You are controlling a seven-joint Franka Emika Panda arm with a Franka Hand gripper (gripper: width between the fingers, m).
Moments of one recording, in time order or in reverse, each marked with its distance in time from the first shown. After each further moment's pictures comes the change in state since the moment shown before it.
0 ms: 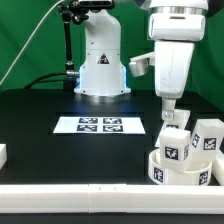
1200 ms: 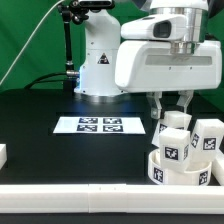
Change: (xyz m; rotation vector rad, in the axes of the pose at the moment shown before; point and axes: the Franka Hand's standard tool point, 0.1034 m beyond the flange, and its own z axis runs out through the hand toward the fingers) arm 0.004 -0.001 0.001 -0.011 0.016 0.916
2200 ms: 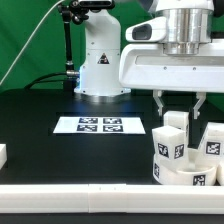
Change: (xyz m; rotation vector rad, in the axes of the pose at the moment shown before) arm 0.004 -0.017 0.000 0.055 -0.003 0.862
